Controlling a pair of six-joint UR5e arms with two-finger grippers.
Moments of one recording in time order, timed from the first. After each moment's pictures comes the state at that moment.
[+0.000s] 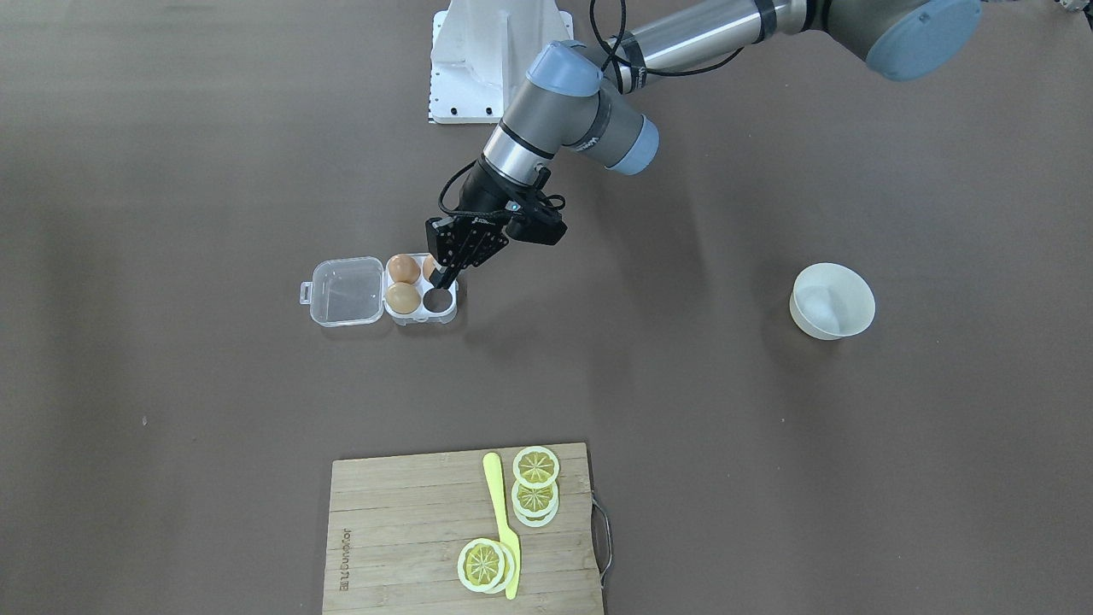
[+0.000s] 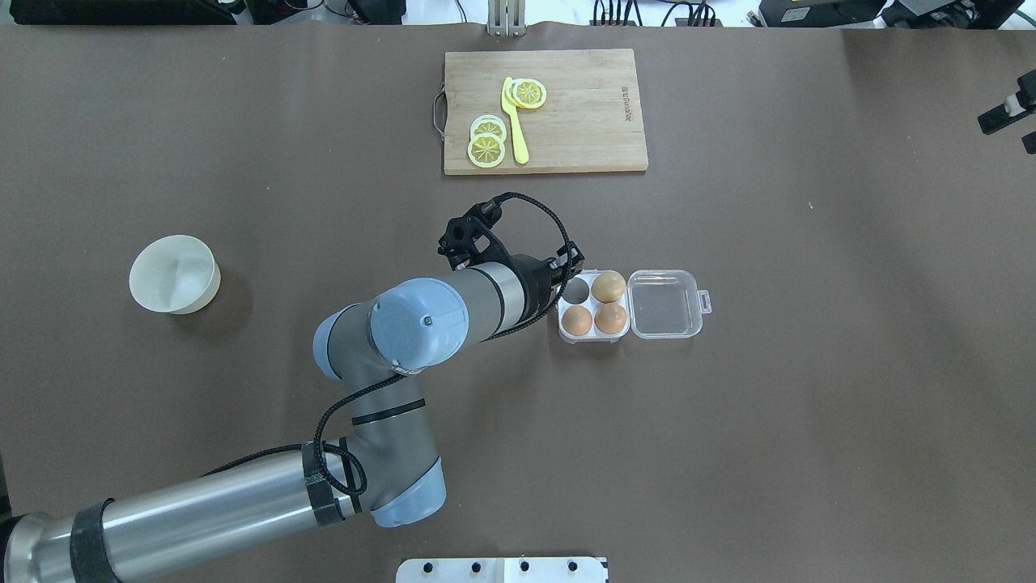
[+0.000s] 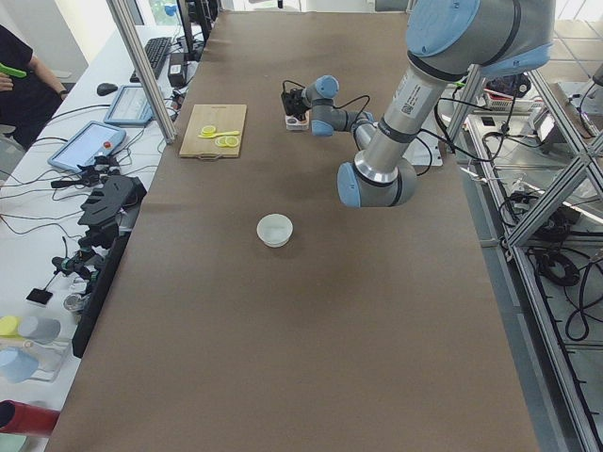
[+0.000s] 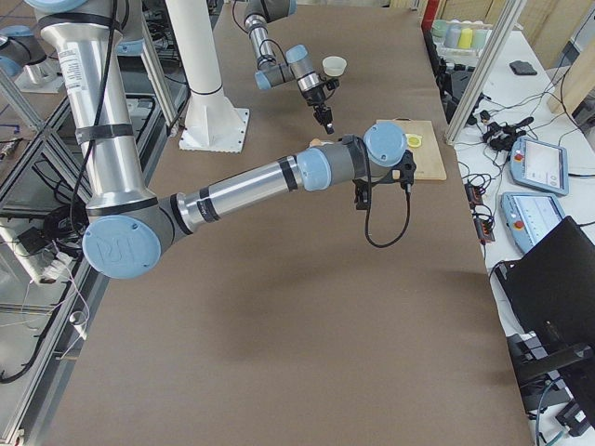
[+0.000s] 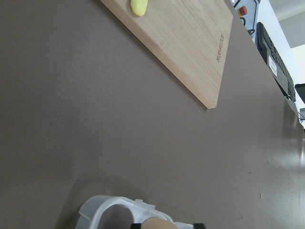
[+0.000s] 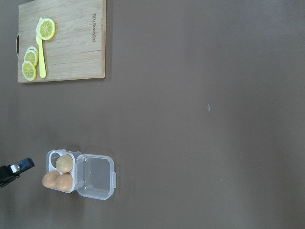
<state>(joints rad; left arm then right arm) -0.39 -2.36 -1.35 -2.46 -1.44 -1.86 1.43 -1.38 1.80 -1.65 2.76 0.33</state>
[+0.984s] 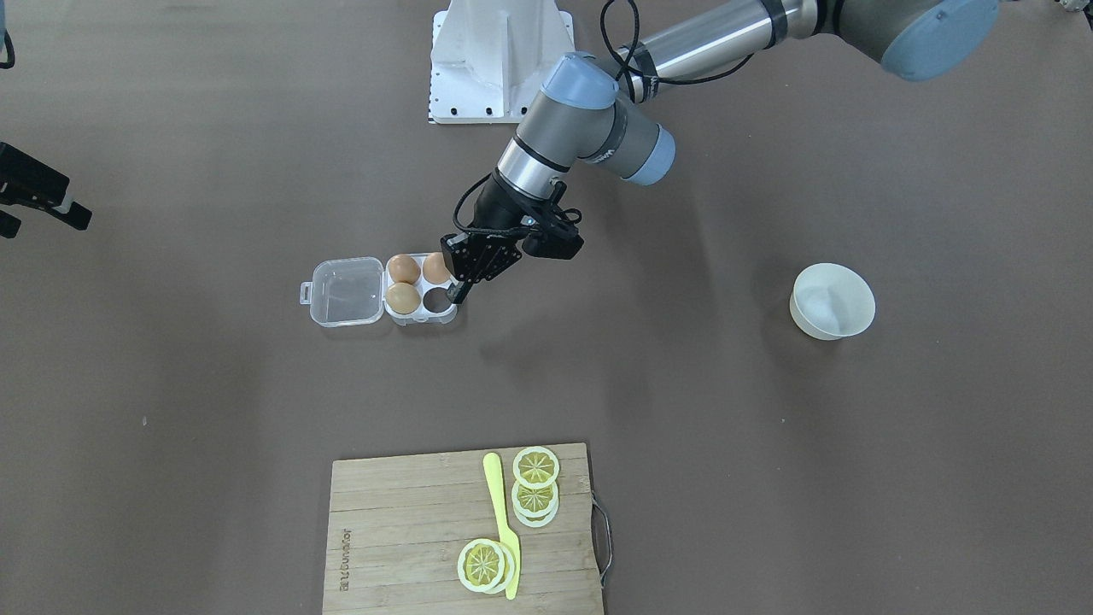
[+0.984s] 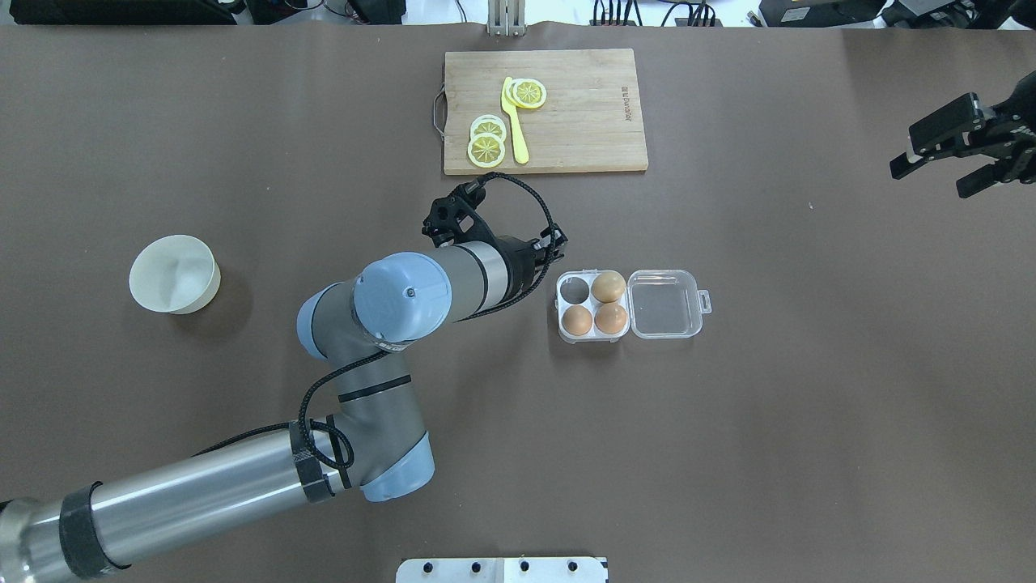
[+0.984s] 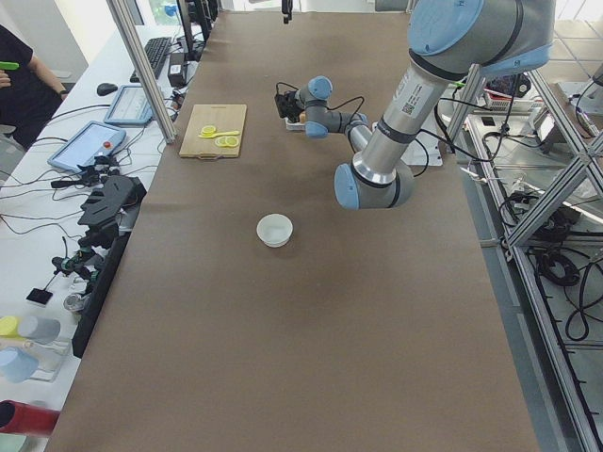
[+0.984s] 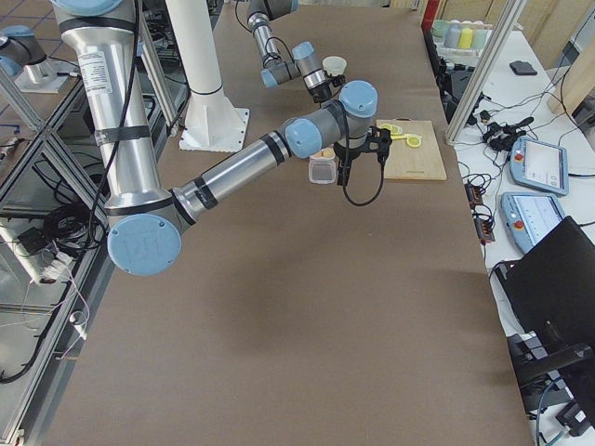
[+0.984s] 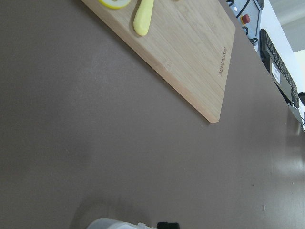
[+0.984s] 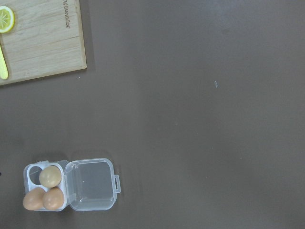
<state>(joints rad) -0.43 -2.35 -1.35 -2.45 -1.49 -1.86 1.21 -1.41 2.03 -1.64 2.48 0.76</state>
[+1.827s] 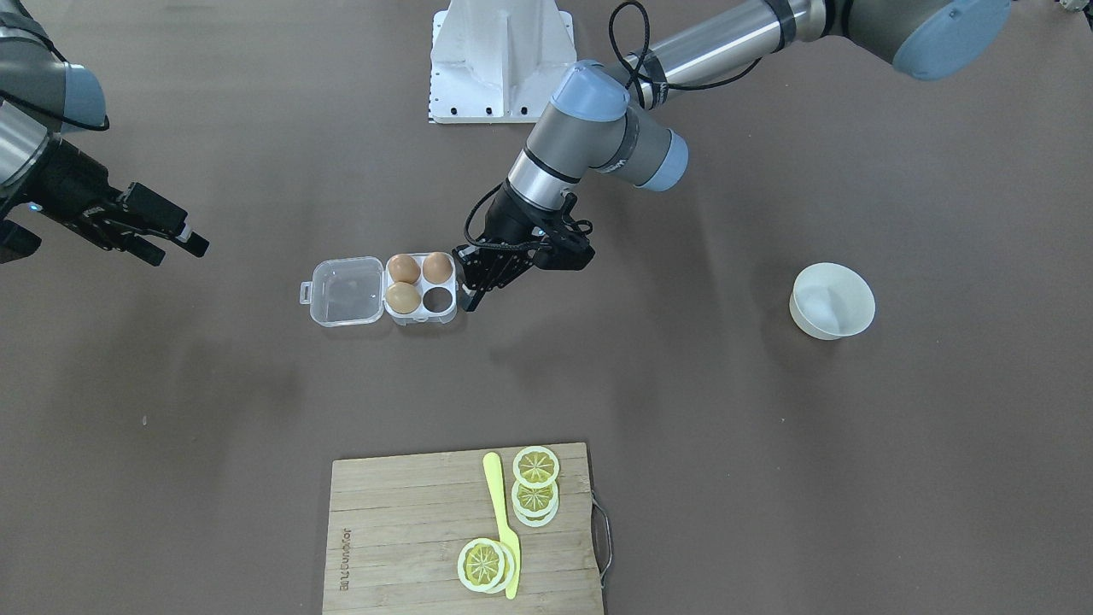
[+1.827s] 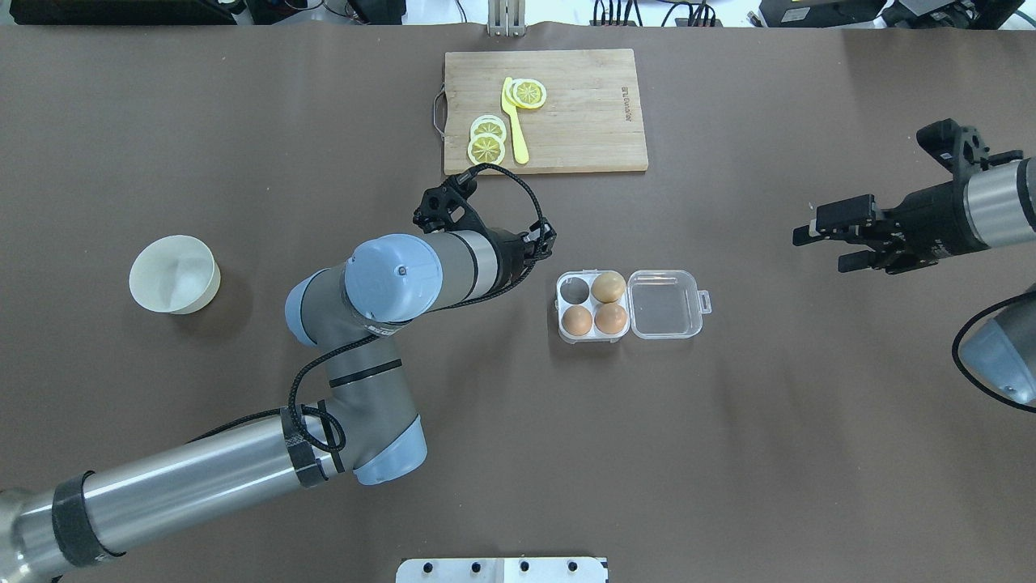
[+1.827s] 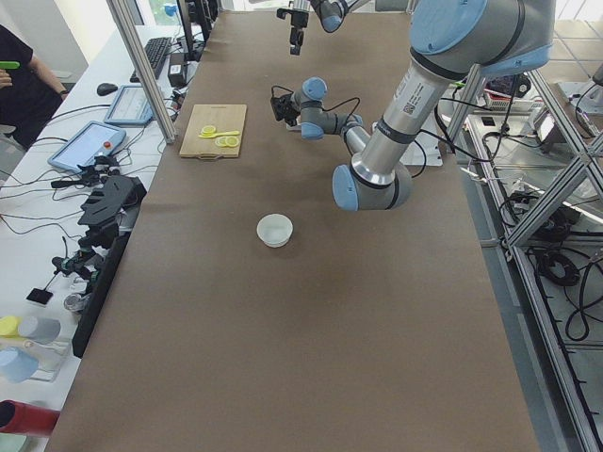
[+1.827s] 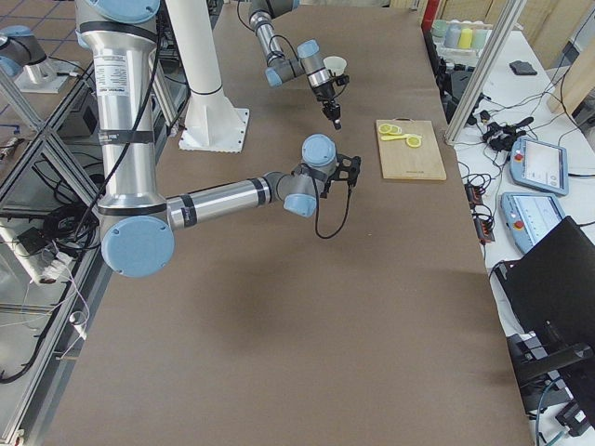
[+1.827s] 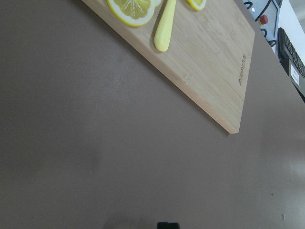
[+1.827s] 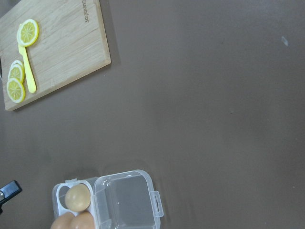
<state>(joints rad) -0.45 -2.35 -1.35 -2.42 -1.55 -1.86 0.96 -1.53 1.70 -0.53 2.34 1.42</state>
